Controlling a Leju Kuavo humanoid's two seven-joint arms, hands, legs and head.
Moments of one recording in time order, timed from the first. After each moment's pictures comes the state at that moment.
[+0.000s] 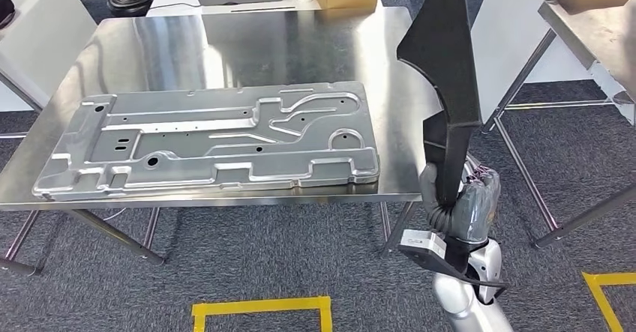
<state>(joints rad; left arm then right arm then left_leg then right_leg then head) -0.09 -0.11 0.33 -0.20 -1.05 0.20 -0.31 -0.03 -0.08 0.20 -1.76 0.64 -0.69 -0.43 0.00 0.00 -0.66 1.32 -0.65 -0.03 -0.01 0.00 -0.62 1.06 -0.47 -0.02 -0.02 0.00</state>
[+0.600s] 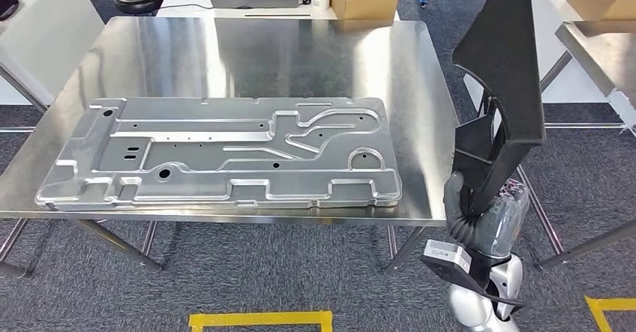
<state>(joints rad) -0.07 -0.11 0.34 -0.20 -1.07 0.20 -0.31 0.02 -0.07 0.12 -1.82 0.62 -0.69 -0.46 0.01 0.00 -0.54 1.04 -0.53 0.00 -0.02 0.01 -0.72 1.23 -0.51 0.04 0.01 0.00</state>
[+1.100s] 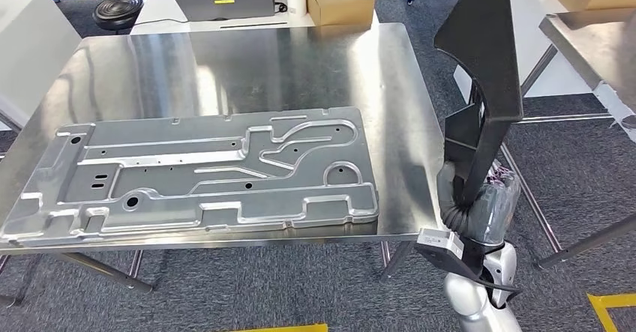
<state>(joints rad) -0.09 -0.11 0.34 -0.20 -1.07 0.18 -0.33 -0.01 -0.09 0.13 -1.81 0.64 -0.65 -0.40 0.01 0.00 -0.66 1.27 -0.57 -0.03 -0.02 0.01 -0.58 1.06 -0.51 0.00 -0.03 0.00</state>
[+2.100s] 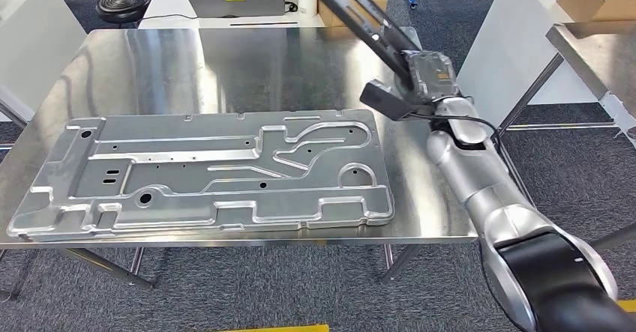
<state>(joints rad) -0.13 -0.13 0.30 -0.20 -1.10 0.14 -0.53 -0.94 -0.07 0.46 -0.68 0.85 -0.33 -0.18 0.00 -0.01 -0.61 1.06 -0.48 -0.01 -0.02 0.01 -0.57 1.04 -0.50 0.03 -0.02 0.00</state>
